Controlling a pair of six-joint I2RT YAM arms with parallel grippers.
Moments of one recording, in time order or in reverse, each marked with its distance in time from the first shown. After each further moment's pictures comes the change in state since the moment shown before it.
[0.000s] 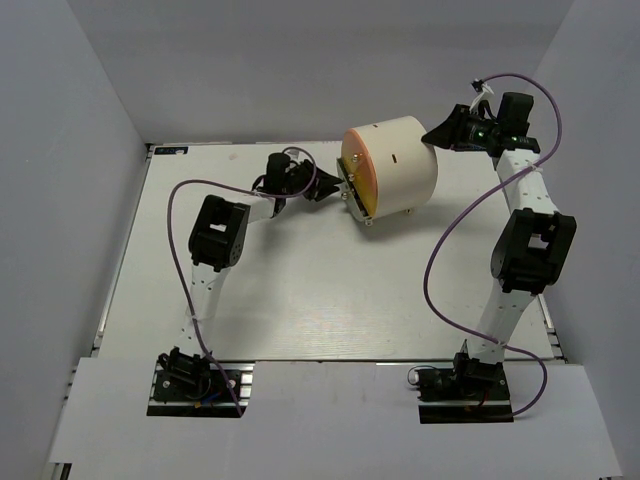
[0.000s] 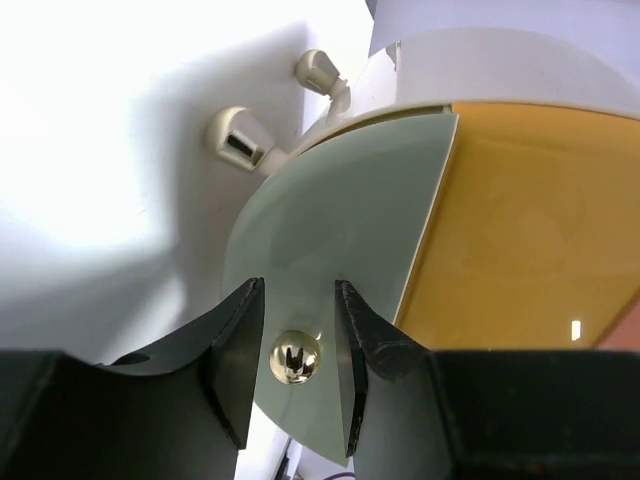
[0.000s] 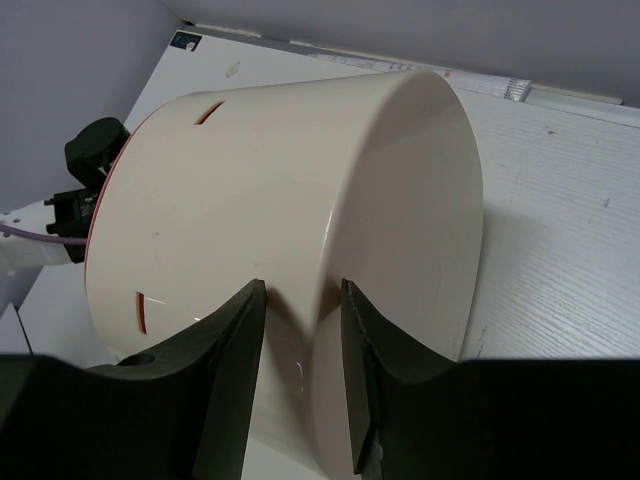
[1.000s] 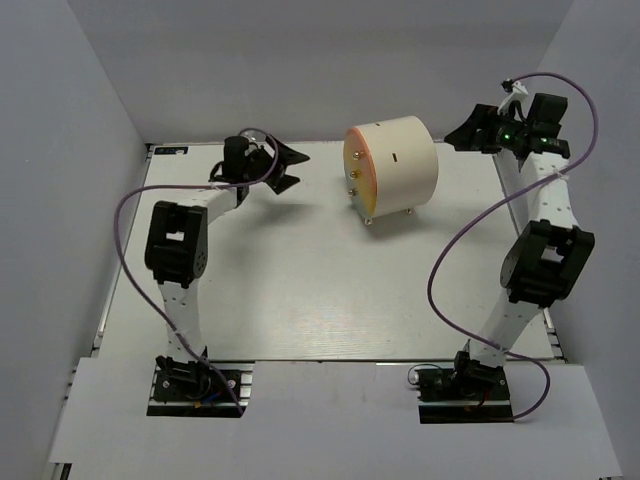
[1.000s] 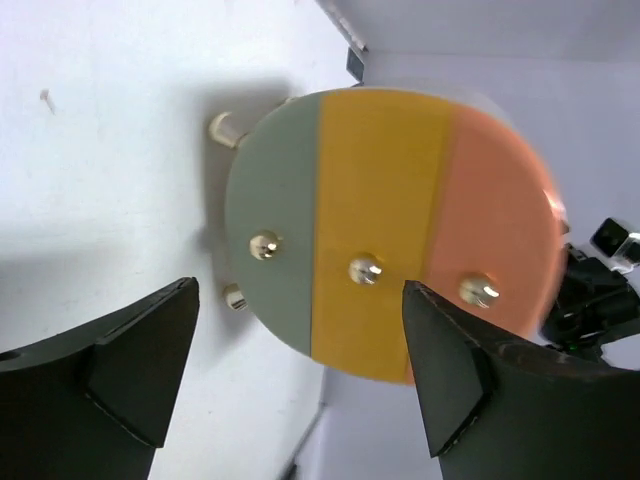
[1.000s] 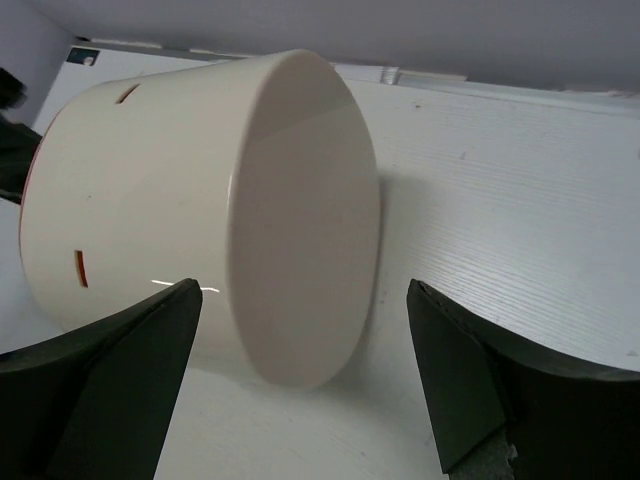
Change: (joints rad) left arm 0.127 -0.323 -0.202 -0.172 -0.036 0.135; right arm -0.098 -0.084 -0.018 -0.111 0.114 -0.103
